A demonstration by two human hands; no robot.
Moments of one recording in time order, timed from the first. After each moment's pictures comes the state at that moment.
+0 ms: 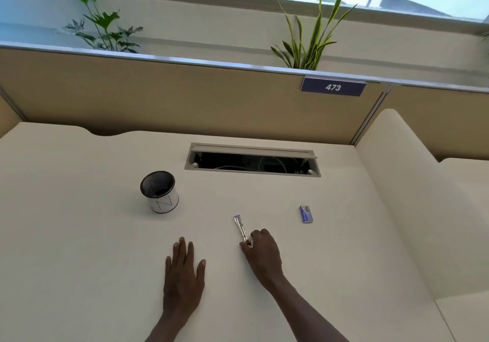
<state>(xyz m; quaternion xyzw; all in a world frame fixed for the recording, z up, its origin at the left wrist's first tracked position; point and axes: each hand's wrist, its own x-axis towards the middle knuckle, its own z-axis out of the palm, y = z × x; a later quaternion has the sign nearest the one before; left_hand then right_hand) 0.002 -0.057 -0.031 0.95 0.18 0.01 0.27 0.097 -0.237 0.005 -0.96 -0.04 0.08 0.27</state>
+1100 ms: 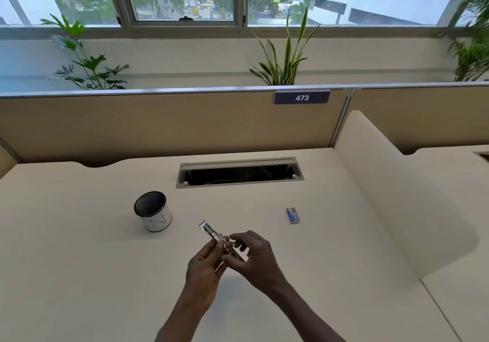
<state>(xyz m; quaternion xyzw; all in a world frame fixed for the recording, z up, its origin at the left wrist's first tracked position) 0.029 -0.106 0.055 0.44 0.20 -0.02 0.88 0.059 -0.250 0.066 -0.85 -0.19 -0.05 0.49</state>
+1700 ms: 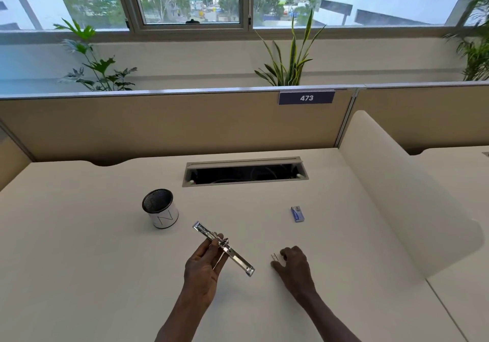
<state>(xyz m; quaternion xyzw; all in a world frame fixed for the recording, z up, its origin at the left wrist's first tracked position) 0.019 -0.101 0.064 0.35 0.27 0.03 0.90 0.063 -0.324 -0.012 -0.93 0.03 0.03 0.36</state>
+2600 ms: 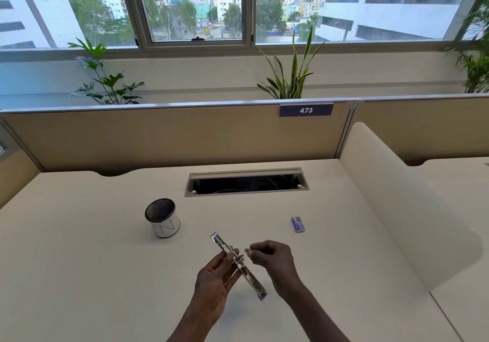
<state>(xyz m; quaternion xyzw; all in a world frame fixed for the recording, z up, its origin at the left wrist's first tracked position) 0.010 -0.122 0.067 0.40 0.24 -0.02 0.89 0.062 -0.273 0.072 -0.66 0.06 0.13 0.74</state>
